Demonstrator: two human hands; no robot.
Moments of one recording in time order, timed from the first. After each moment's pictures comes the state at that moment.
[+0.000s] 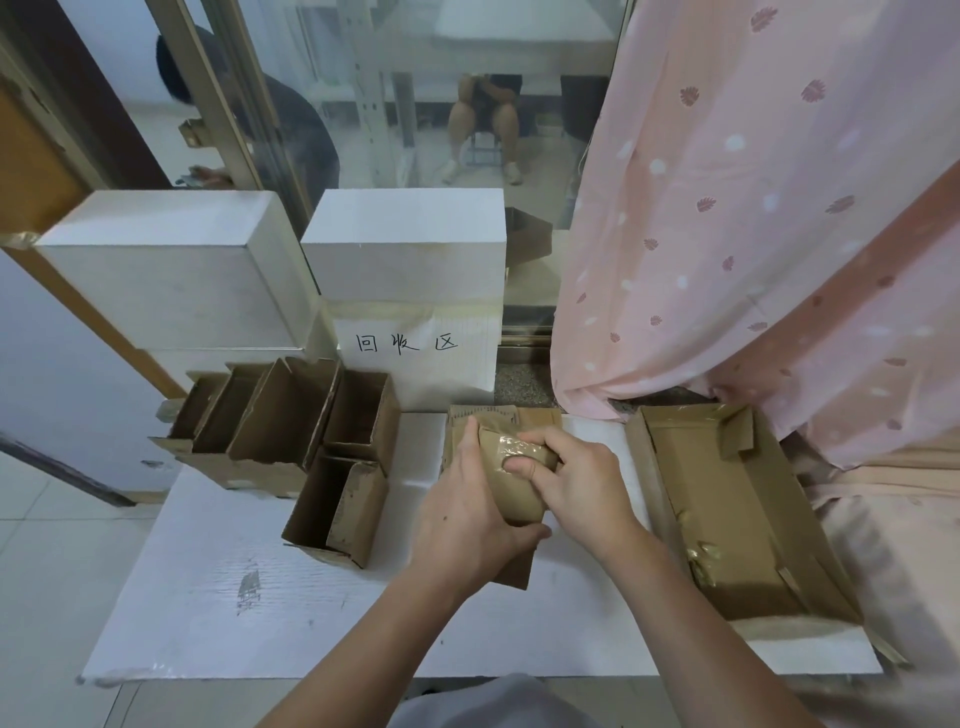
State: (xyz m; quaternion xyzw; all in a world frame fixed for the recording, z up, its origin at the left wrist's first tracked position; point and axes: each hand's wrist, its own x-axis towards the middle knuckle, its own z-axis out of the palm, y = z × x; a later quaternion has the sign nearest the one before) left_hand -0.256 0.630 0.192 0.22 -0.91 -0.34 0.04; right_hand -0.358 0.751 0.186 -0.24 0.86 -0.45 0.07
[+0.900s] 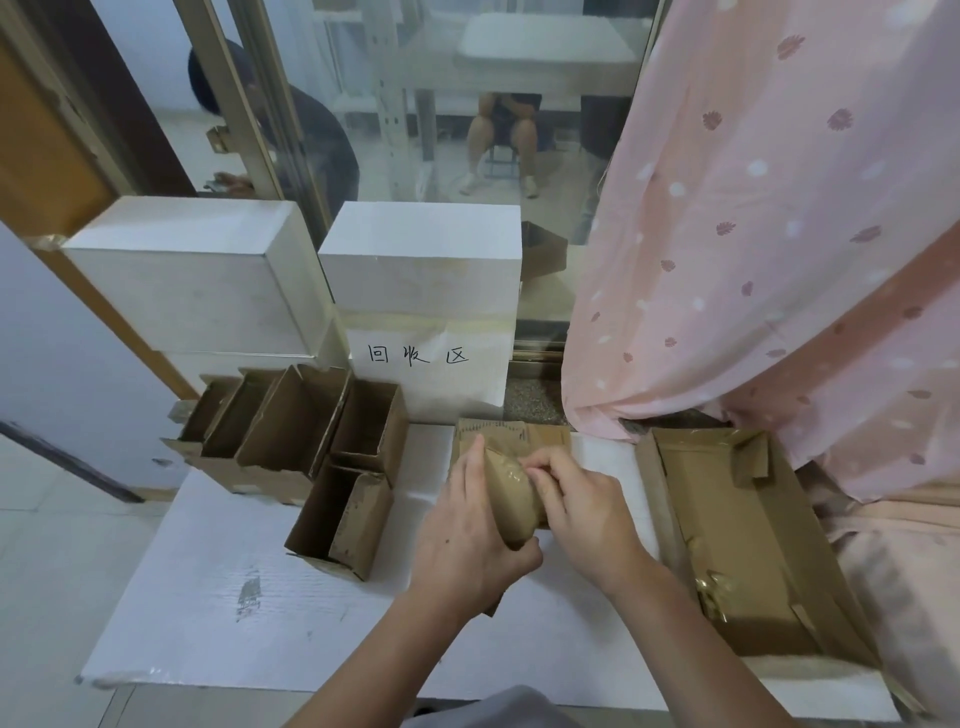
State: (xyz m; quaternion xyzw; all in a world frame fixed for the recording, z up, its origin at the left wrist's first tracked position) left_hand -0.257 0.627 0.183 0.22 -0.92 -0.31 0.06; right_hand -0.358 0.755 0.185 -0.35 0.86 -0.37 0.01
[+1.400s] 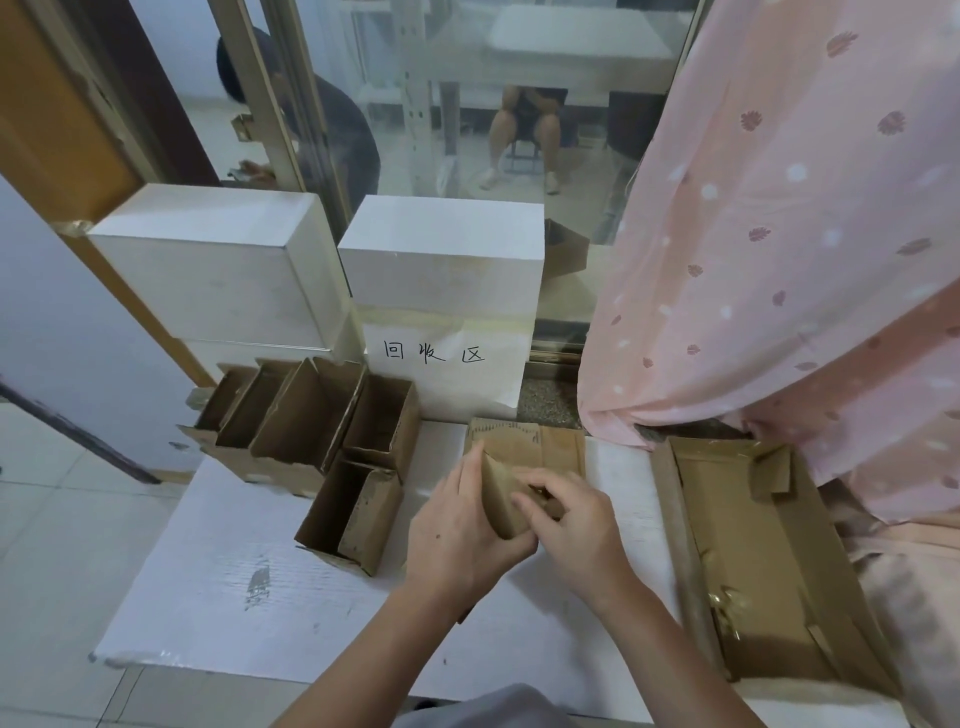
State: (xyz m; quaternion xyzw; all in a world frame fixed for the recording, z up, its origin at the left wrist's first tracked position) left_hand -0.258 0.610 0.179 0.26 -0.91 -0.30 0.10; right_hand -0.350 0.737 0.165 -0.30 0.81 -0.50 0.07
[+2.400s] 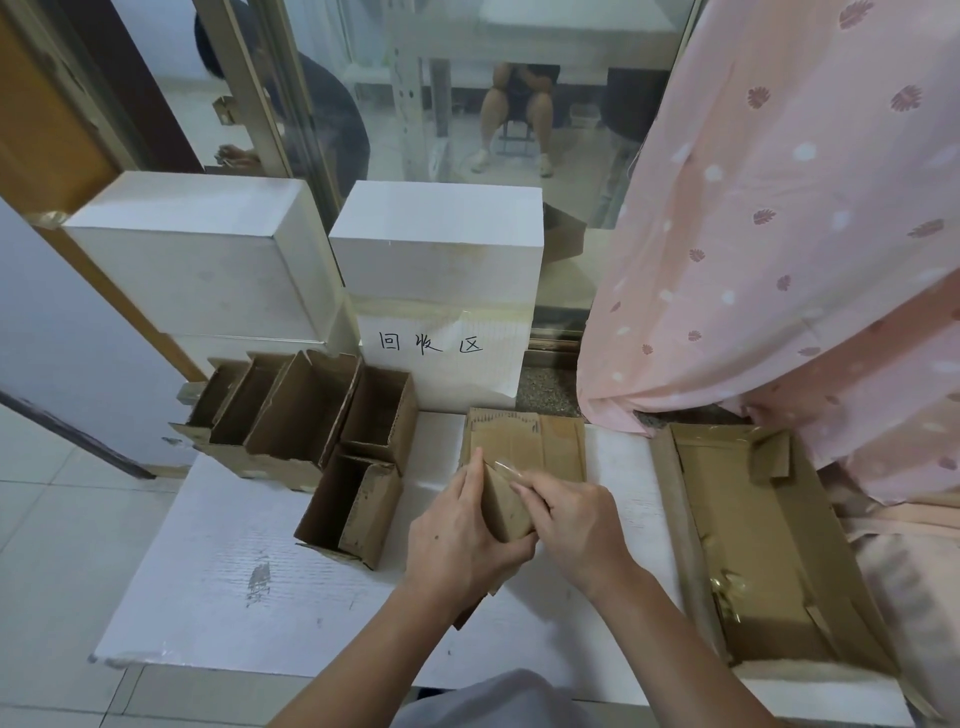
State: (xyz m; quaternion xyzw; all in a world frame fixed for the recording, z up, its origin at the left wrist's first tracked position) left_hand -0.257 0.602 0.158 0.25 -0.93 -0.28 0.04; right_hand -0.355 0.729 0.148 -0.37 0.85 -0.36 -0.06
